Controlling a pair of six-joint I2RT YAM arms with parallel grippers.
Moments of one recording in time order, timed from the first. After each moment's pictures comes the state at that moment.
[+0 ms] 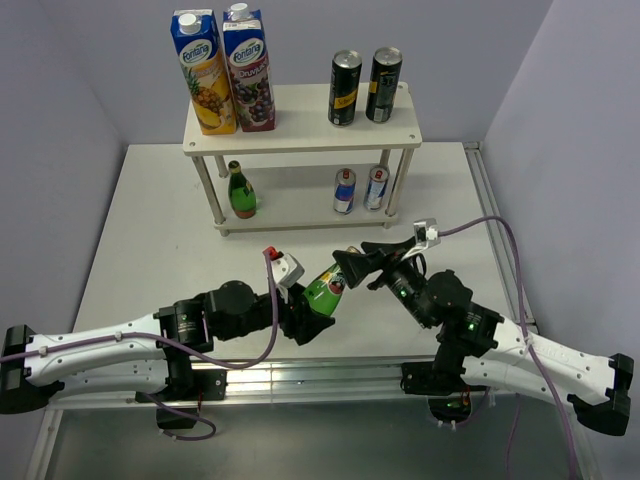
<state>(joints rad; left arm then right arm) -1.30 0.86 0.69 -0.03 -0.14 -0.43 1.07 0.60 0.55 0.11 0.48 0.56</state>
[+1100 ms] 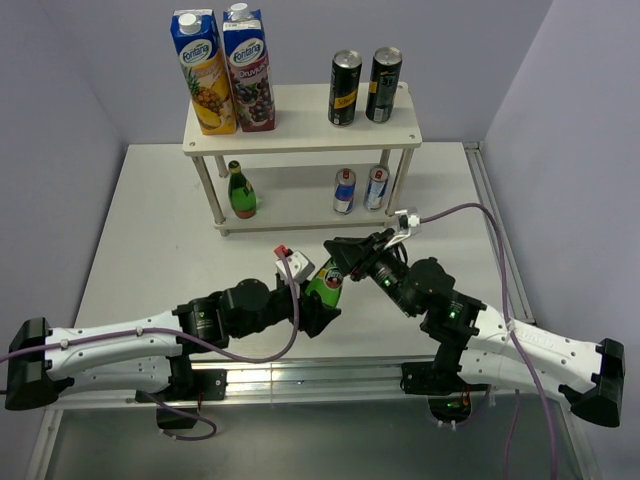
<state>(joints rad) -1.27 0.96 0.67 0.06 -0.19 -0.38 1.05 0.75 0.62 0.23 0.40 0.63</state>
